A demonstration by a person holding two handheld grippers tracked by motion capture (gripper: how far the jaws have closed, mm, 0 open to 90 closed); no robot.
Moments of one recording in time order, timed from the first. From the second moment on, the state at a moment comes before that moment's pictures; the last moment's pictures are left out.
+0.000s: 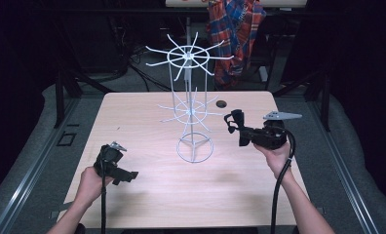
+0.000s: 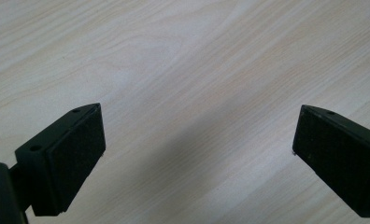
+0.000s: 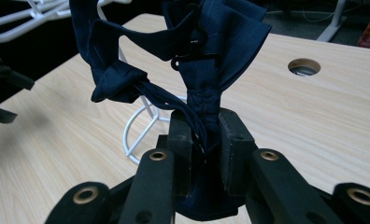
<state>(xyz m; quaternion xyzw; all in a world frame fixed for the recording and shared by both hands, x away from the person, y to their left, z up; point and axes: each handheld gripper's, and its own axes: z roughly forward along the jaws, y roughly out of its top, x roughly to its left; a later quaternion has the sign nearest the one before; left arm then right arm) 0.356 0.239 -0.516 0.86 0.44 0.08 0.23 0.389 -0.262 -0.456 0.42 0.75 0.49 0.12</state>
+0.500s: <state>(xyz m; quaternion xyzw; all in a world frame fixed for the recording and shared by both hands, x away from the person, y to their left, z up) 0.352 0.244 -0.515 0.86 0.45 0.09 0.23 0.393 -0.251 -0.448 0.41 0.75 0.51 0.11</state>
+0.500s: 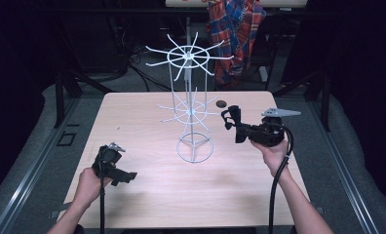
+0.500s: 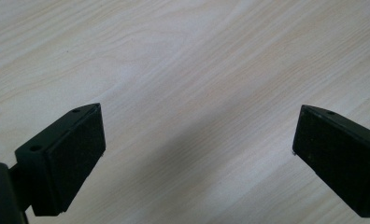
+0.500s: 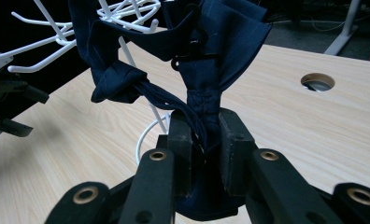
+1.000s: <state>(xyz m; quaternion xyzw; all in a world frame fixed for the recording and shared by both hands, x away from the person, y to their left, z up) 0.347 0.251 -0.516 0.86 0.46 0.09 0.22 0.404 -0.249 -0.453 0.42 0.75 0.50 0.10</state>
